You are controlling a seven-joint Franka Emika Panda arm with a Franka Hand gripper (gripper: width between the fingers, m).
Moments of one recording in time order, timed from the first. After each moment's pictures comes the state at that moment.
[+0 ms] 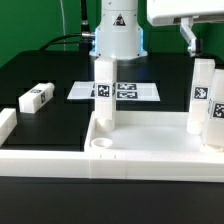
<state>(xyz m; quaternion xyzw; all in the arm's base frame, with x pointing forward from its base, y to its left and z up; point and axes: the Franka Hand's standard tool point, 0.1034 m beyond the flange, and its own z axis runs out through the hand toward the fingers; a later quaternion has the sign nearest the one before) 0.630 0.096 0.153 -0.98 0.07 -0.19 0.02</state>
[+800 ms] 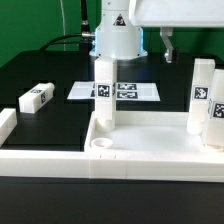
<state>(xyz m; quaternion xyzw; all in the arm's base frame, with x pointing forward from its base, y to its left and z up) 0.620 0.075 0.145 -1.00 0.02 -0.02 -0.03</state>
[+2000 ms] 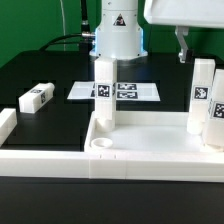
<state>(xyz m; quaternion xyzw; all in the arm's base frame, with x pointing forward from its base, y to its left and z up) 0.631 0.098 0.145 -1.00 0.05 -0.03 -0.02</state>
